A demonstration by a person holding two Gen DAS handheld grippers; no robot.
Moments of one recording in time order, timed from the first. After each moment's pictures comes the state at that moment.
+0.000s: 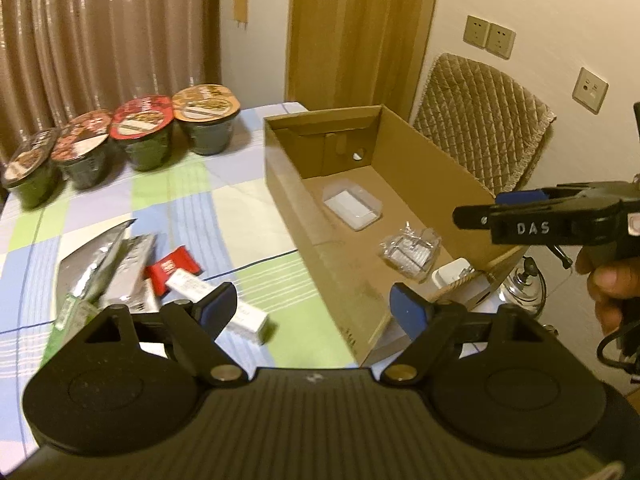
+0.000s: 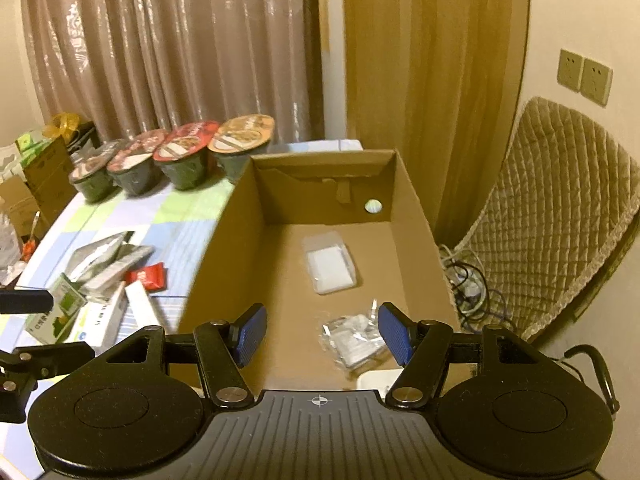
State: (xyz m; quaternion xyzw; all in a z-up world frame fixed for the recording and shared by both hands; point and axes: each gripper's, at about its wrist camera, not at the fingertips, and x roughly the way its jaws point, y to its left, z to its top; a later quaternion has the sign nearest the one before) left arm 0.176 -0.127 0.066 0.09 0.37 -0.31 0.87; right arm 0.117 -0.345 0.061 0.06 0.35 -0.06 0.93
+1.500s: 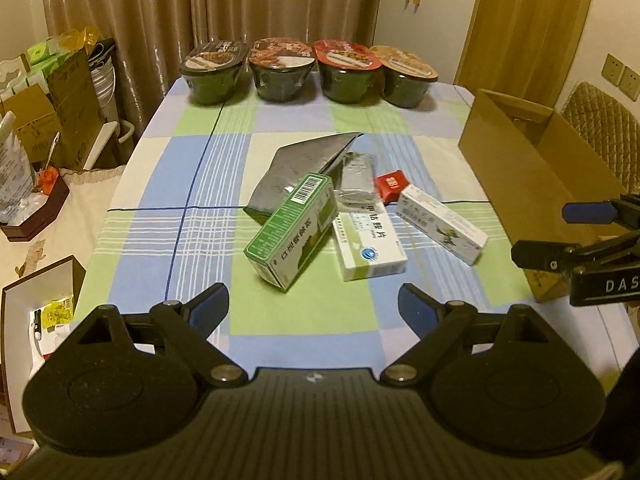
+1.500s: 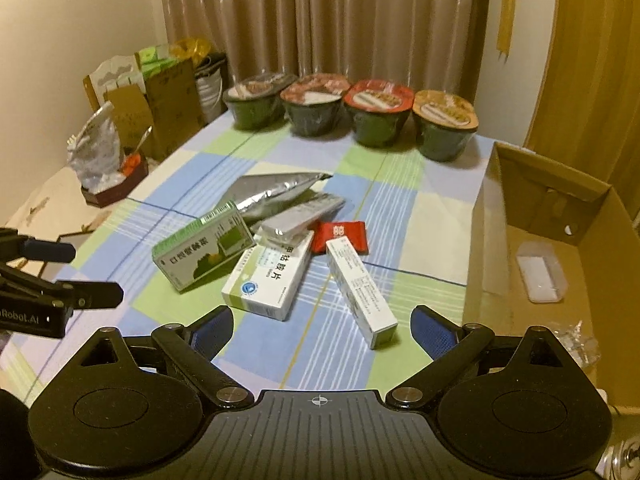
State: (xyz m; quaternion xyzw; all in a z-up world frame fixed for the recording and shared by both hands) left arm 0.192 0.075 0.026 0.04 0.41 -0.14 0.90; right arm 0.162 -0.154 0.011 -0.02 0.39 0.10 0.91
